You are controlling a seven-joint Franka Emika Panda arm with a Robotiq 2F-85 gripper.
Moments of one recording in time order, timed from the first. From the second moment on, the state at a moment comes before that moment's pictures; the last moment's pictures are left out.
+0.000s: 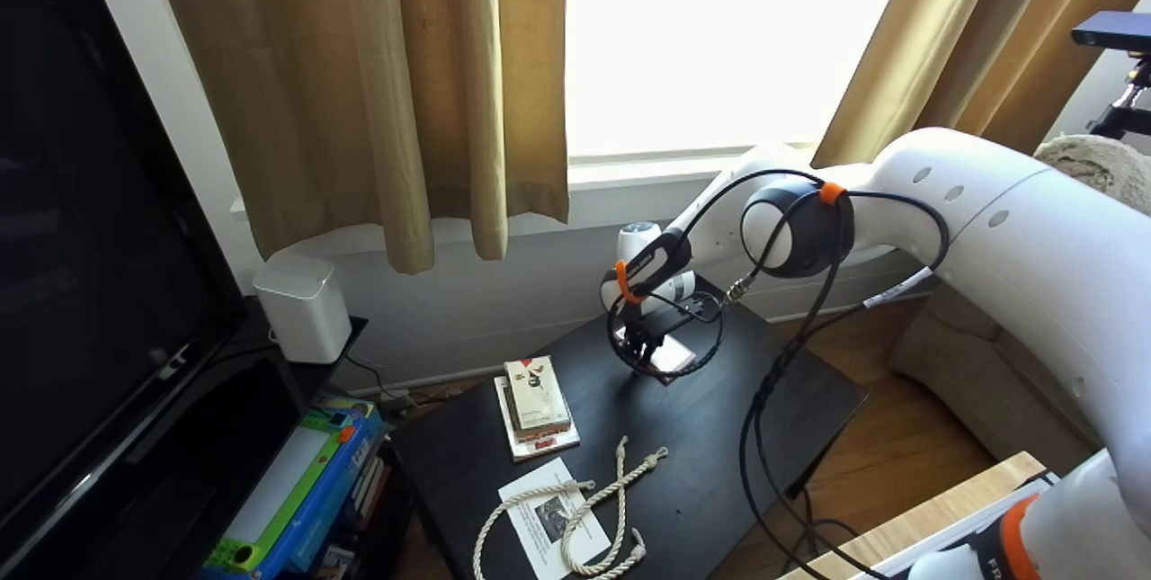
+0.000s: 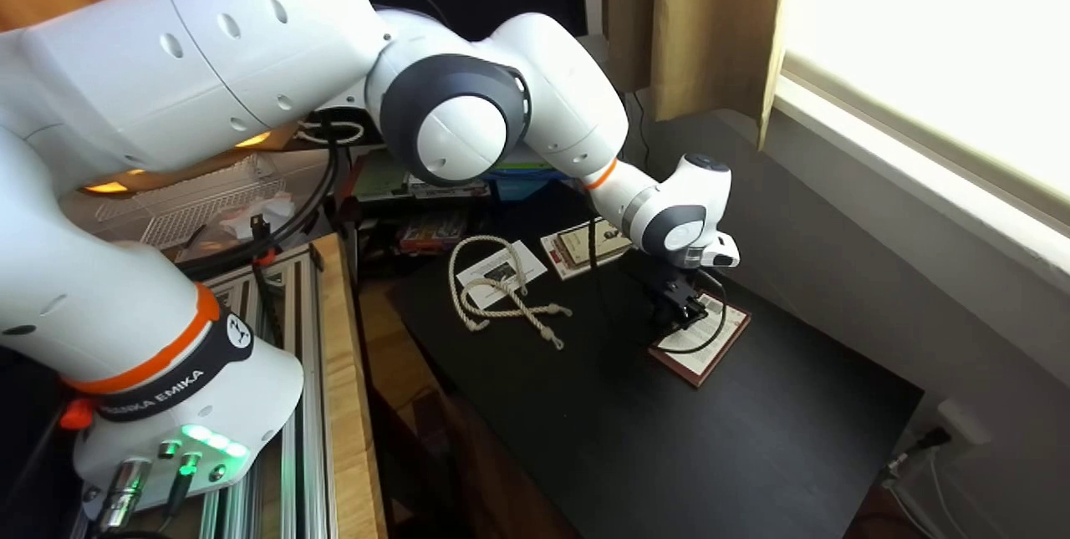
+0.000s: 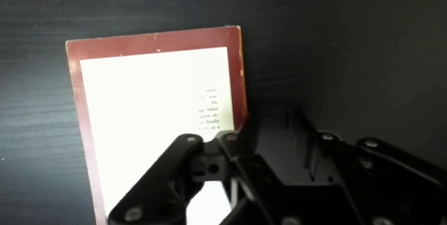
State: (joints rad) arm 0.05 1.45 0.00 -1.16 -0.11 2.42 -0.14
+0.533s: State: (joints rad) arm 0.01 1.37 0.04 -1.17 -0.06 2.53 -0.13
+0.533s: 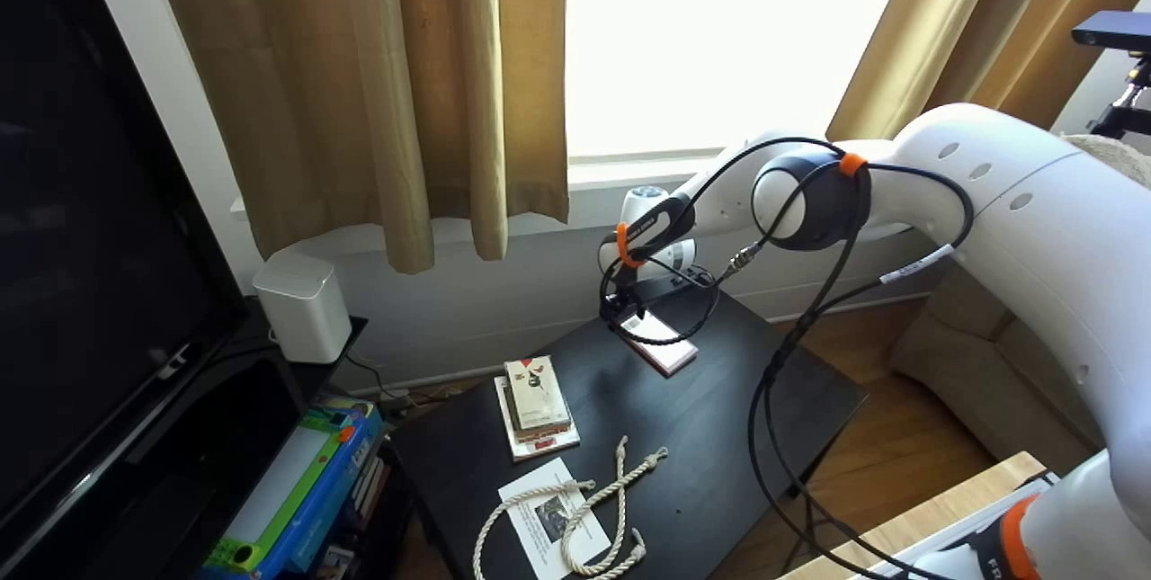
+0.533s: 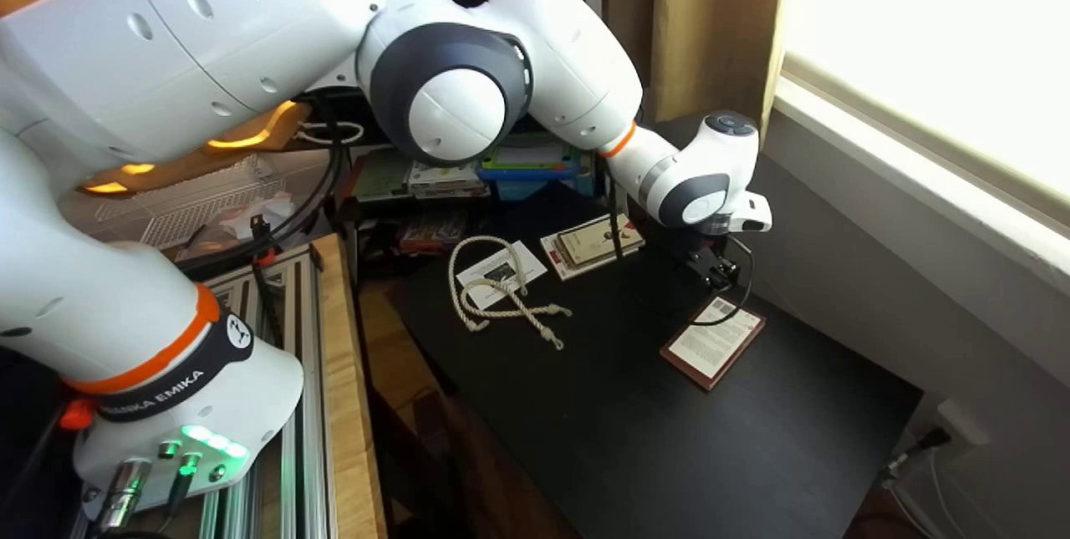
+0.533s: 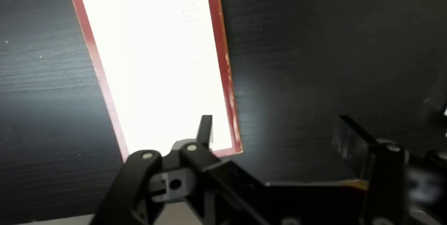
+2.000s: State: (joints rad) arm 0.02 1.50 -0.04 -0.99 -0.03 2.43 0.05
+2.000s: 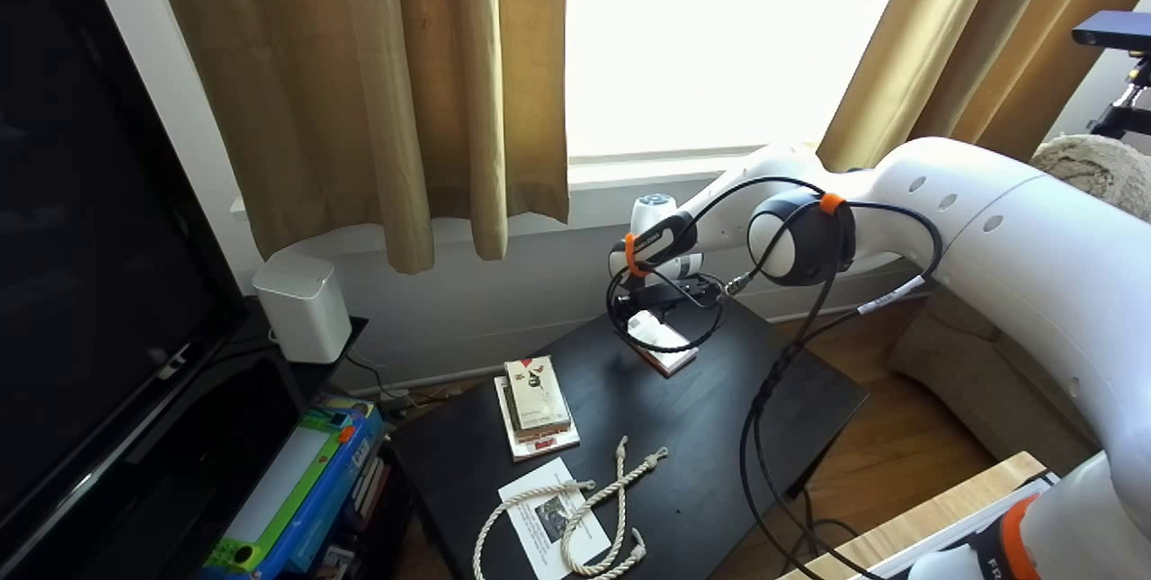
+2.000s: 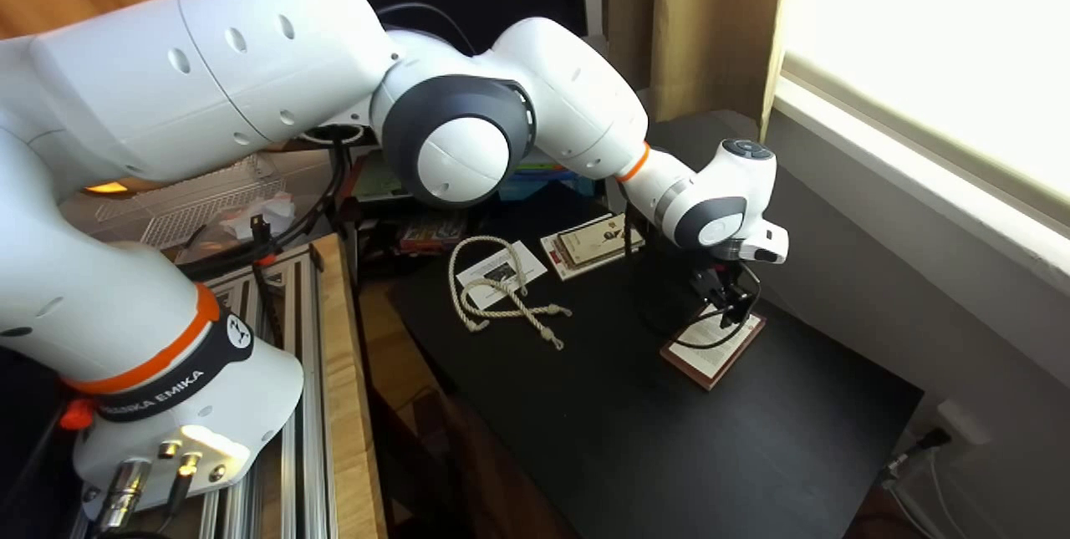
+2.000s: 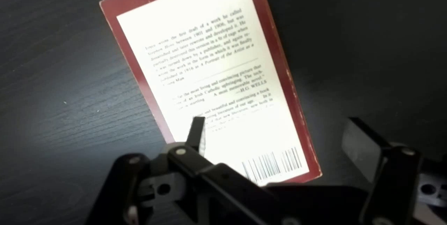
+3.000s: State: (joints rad) arm -0.13 1.50 0.03 -1.06 -0.06 2.35 -0.41
